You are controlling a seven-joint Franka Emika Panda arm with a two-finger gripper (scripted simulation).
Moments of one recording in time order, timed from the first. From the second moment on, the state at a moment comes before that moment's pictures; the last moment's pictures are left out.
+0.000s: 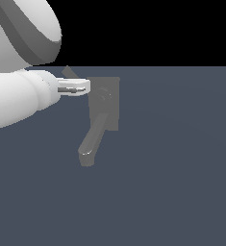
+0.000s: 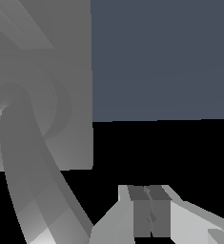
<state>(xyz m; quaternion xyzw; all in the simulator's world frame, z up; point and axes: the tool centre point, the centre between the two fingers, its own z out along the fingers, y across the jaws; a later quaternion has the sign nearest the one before) 0.040 0.158 0.236 0.06 0.71 -0.04 0.70</state>
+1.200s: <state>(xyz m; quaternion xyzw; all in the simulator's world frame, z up) 0.028 0.111 0.275 0.06 0.72 -0.04 0.69</state>
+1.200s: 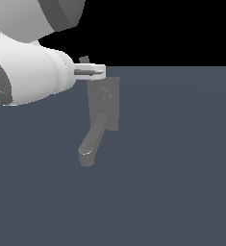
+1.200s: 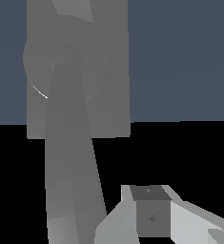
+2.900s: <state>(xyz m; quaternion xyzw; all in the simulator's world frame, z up) 0.013 0.017 0.275 0.05 0.72 -0.03 0.70</state>
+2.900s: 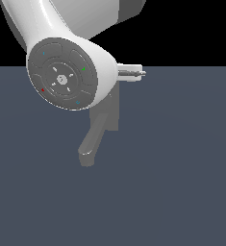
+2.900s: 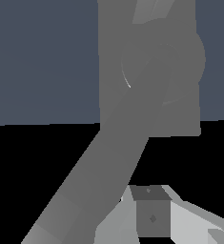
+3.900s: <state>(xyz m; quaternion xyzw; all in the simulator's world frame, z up) 0.005 -0.028 0.243 0.06 0.71 -0.03 0.70</state>
